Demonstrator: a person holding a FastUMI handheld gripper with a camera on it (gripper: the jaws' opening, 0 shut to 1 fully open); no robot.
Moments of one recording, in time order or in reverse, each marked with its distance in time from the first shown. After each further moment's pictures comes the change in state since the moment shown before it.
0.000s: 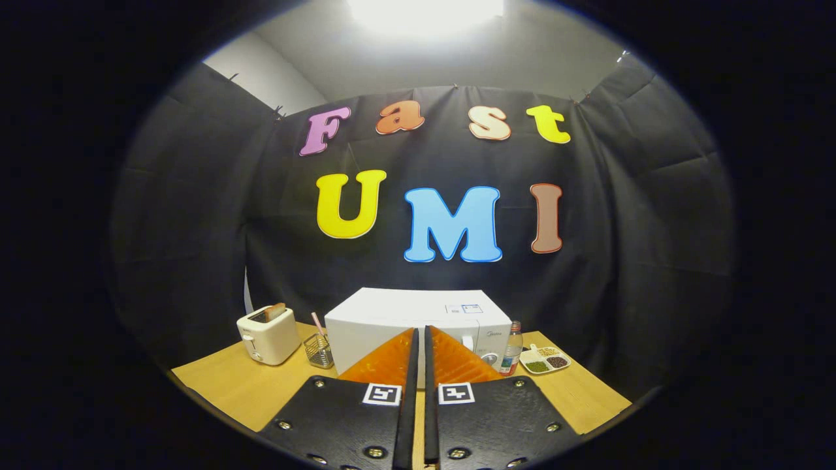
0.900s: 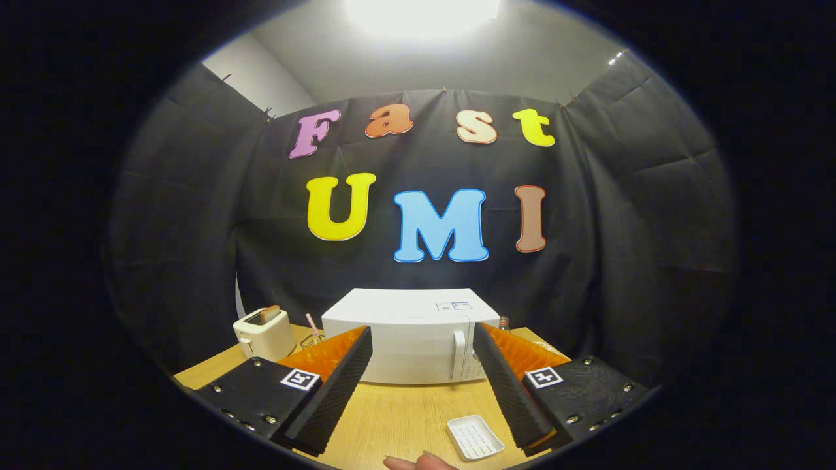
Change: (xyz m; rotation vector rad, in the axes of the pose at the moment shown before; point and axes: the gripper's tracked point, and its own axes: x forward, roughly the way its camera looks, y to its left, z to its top) arm -0.017 0.001 -0.010 0.019 0.002 -0.066
